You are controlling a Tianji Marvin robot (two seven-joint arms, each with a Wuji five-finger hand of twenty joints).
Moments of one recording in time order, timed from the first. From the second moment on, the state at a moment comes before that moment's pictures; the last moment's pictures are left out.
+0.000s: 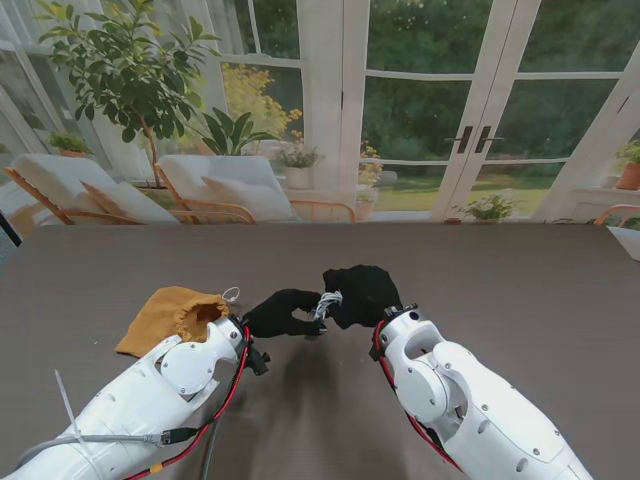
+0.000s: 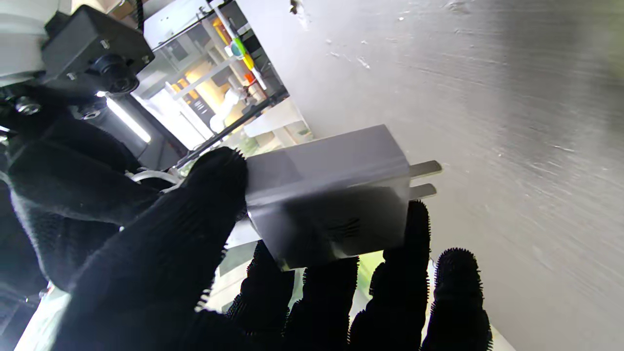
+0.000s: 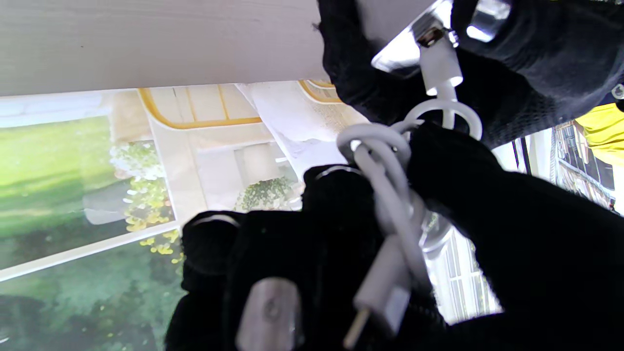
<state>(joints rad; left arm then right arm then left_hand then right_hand) 1.16 -1.18 -0.84 -1.06 0.02 -0.56 -0.12 -1.33 -1.12 0.90 -1.57 -0.83 0.03 -0.20 0.82 -0.56 0.64 -0.14 0.73 0.16 0.42 0.61 0.85 0.26 0.28 0.58 0.57 0.37 0.49 0.62 0.20 0.34 0.30 0.77 0.49 -0.84 1.33 -0.32 0.82 0.00 1.24 0.53 1.35 -0.01 1.08 0.87 1.31 -0.01 1.62 1.00 0.66 0.04 1.71 0.82</state>
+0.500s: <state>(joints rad) 1.13 -1.19 -0.80 -1.04 -0.01 -0.54 -0.14 -1.32 -1.14 0.89 -1.56 -0.81 0.08 -0.20 0.85 -0.58 0.59 -0.16 0.74 0.22 0.88 0.67 1.04 0.29 0.35 1.22 0.75 0.44 0.74 0.71 0.18 0.44 1.10 0.73 0.49 -0.86 1.33 -0.34 0.83 -0.02 1.24 0.53 1.35 -0.02 1.08 0.87 1.31 -0.01 1.62 1.00 0.66 0.04 1.72 0.82</state>
